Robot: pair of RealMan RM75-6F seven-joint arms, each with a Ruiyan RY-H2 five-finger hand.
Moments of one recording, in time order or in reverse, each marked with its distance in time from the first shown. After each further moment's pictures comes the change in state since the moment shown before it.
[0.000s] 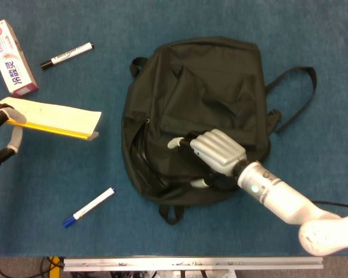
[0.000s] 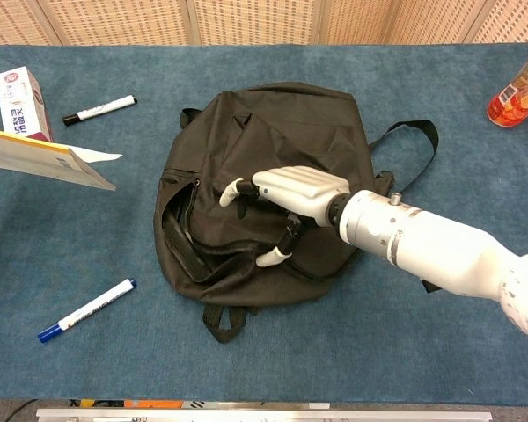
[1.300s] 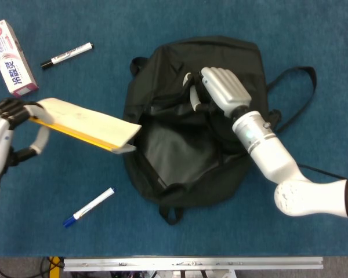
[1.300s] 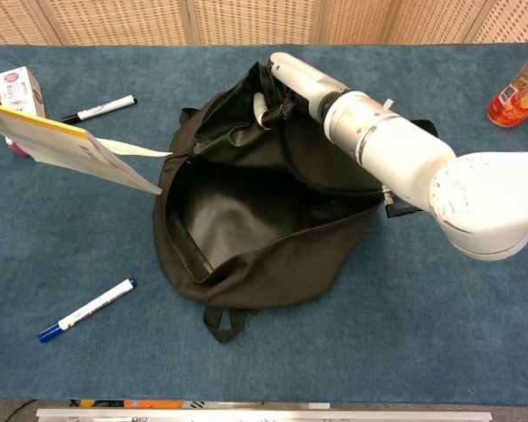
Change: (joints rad) left arm -0.074 0.091 0.011 -0.189 0.086 -0.055 -0.166; right arm 0.094 -0.049 0.251 0.153 0.243 0.124 0.172
